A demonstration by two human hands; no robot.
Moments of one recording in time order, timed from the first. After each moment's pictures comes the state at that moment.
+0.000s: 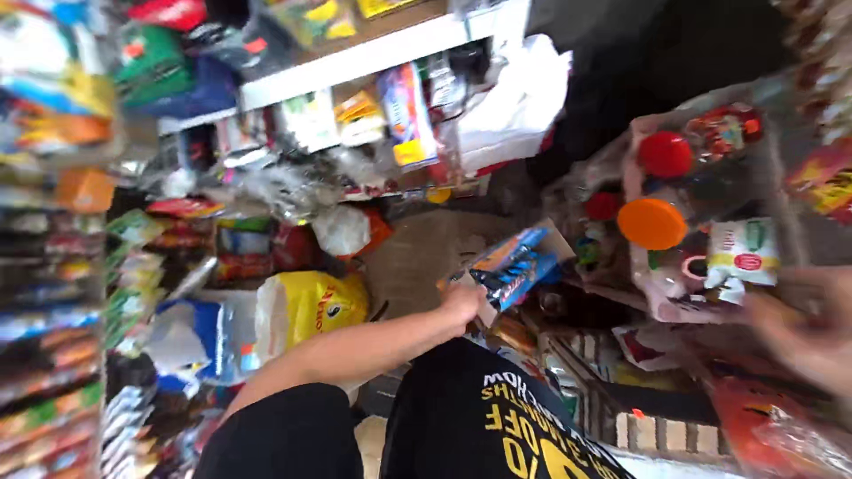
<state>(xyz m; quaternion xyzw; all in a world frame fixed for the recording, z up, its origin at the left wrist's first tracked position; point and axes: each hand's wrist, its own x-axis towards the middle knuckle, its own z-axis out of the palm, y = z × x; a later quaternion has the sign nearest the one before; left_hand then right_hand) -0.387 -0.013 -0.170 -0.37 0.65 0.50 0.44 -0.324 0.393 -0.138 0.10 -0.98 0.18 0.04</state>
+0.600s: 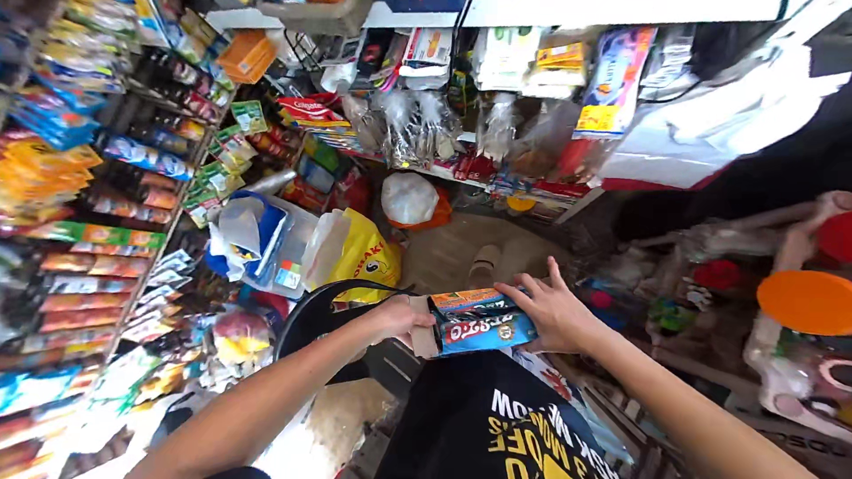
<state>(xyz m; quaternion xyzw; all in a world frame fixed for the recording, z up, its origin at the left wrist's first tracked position) -0.259 -0.250 -0.088 -0.36 0.67 0.46 0.47 -0.351 0.042 -0.210 0.49 -0.81 0.21 -0.24</state>
